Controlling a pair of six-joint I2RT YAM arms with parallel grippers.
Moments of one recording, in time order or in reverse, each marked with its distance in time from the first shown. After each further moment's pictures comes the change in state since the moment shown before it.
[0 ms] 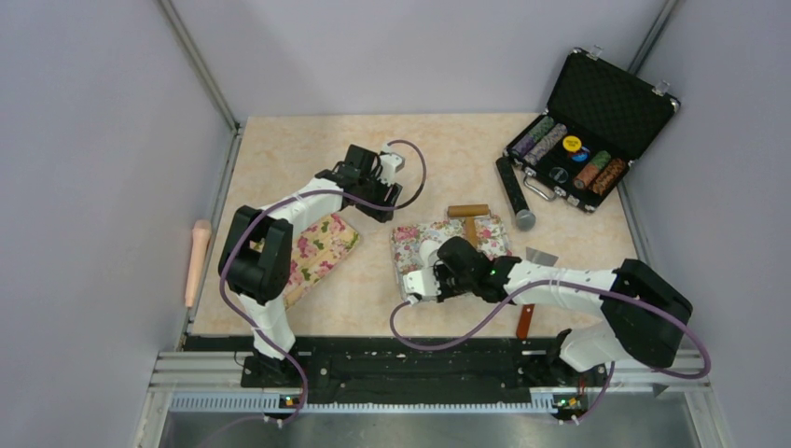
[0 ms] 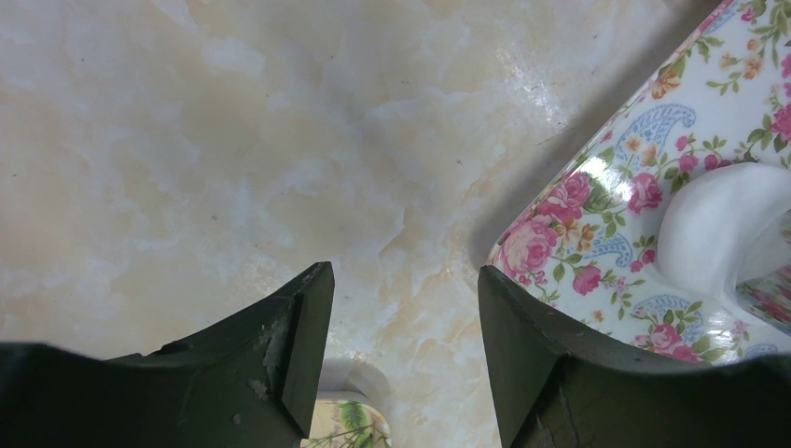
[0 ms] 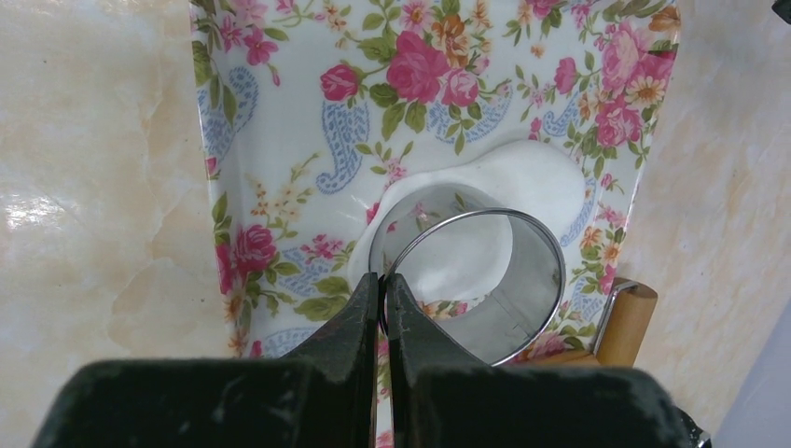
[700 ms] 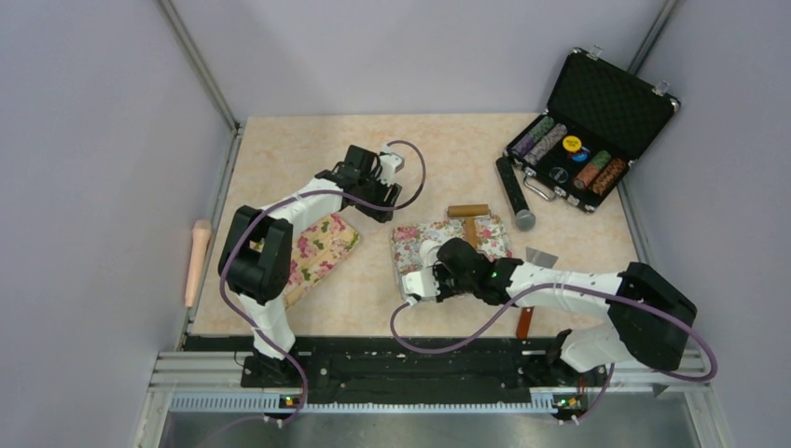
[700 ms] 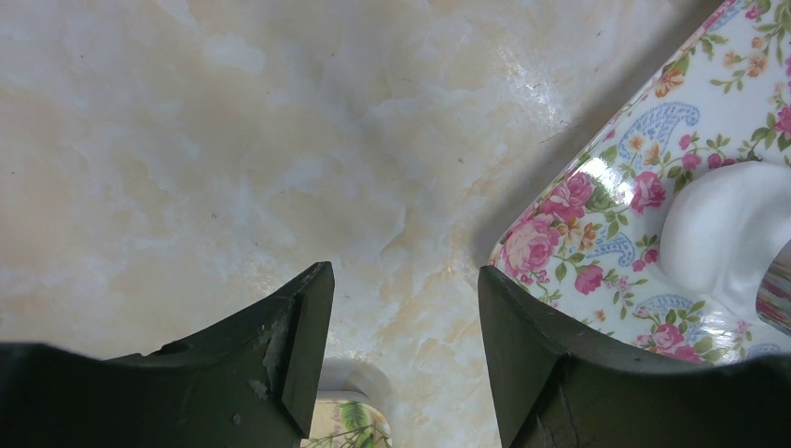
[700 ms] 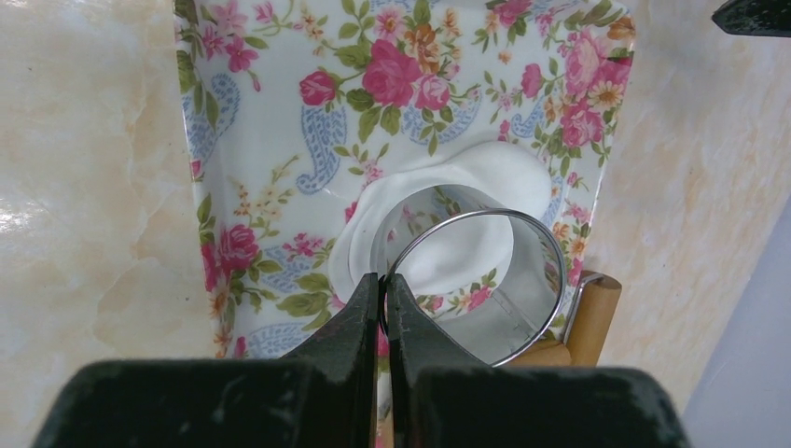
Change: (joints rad) left arm 0.002 0.000 -0.006 0.004 0.000 0.000; right arm 0.031 -0.037 0.000 0.008 0.054 -0.013
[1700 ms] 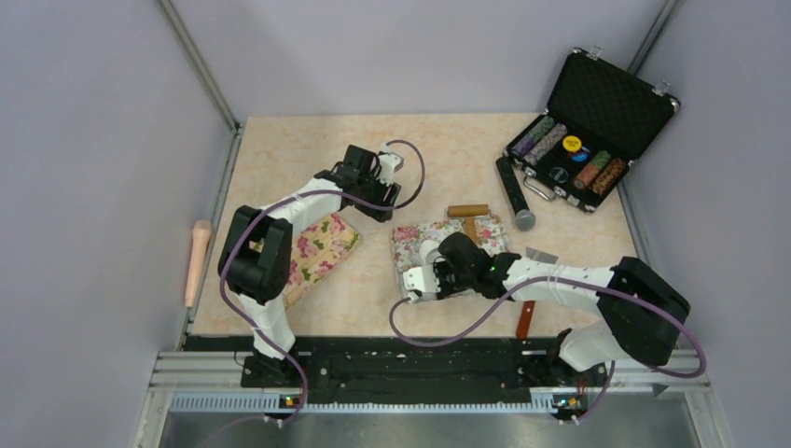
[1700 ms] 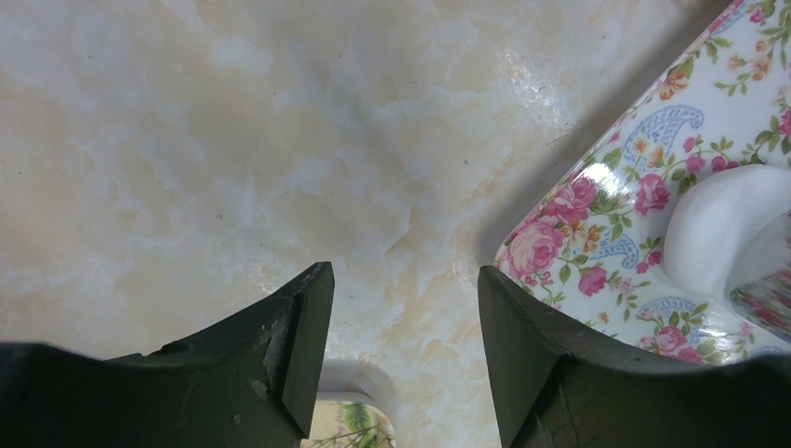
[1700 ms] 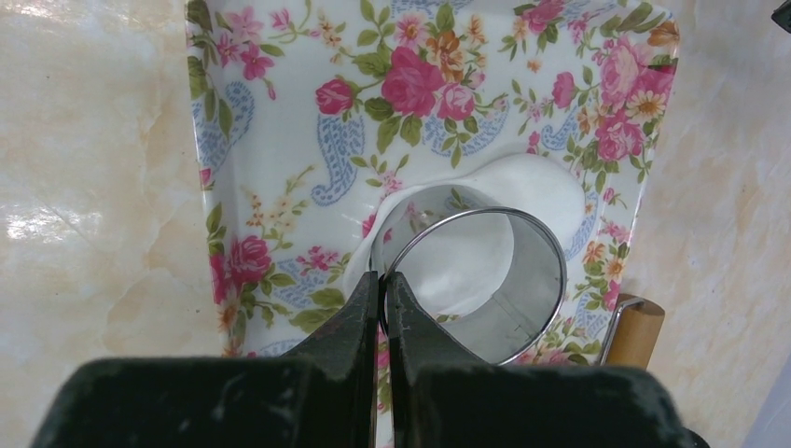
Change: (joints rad) left arm 0.006 0.000 -0.003 0.007 0.000 0.000; right arm -0.059 0.052 0.003 0.010 -0.103 0.003
